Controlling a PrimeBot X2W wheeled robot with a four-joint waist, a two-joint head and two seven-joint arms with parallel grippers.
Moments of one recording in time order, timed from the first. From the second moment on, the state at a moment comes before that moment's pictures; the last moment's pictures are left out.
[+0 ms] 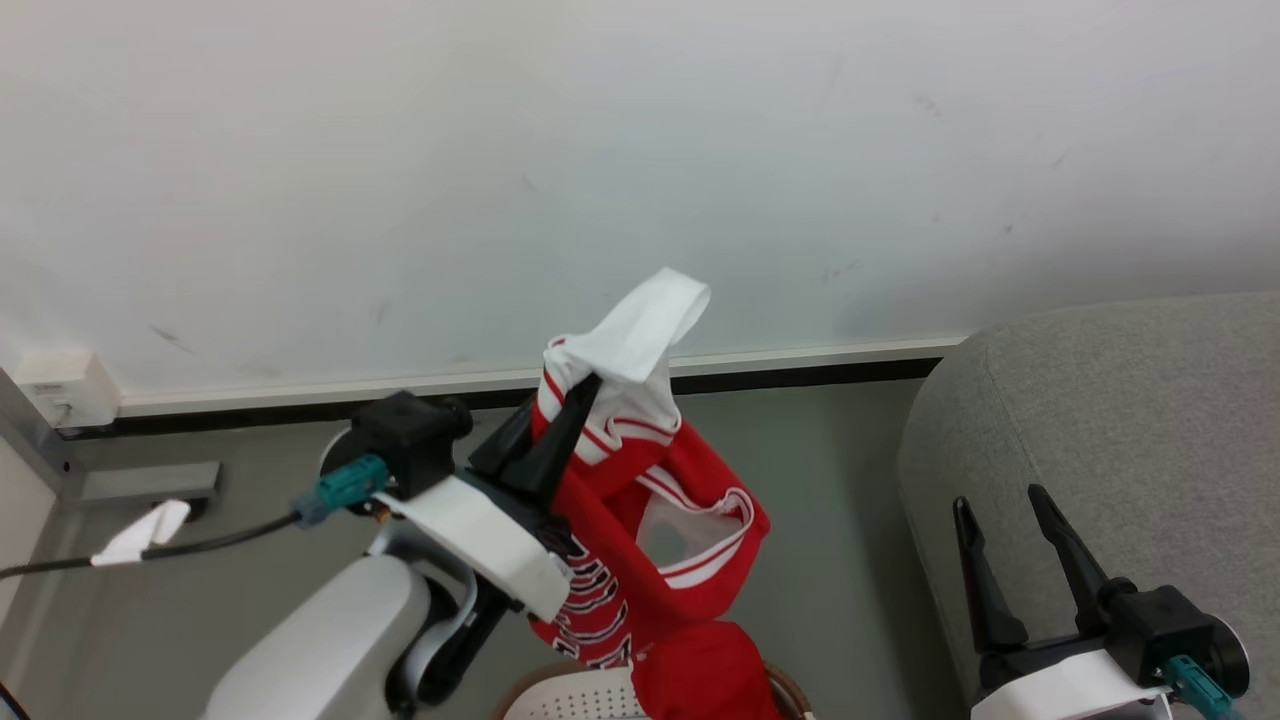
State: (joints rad) left arm -0.56 0.39 -0.75 0.16 -0.68 0.02 -0.22; right arm -0.16 -0.05 0.11 0.29 0.19 0.13 -0.26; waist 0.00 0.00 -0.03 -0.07
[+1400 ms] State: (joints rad) left arm -0.69 0.32 -0.79 0.16 -0.70 0.01 -0.16; right arm -0.34 -0.05 0.71 0.41 0.31 0.13 -0.26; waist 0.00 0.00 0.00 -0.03
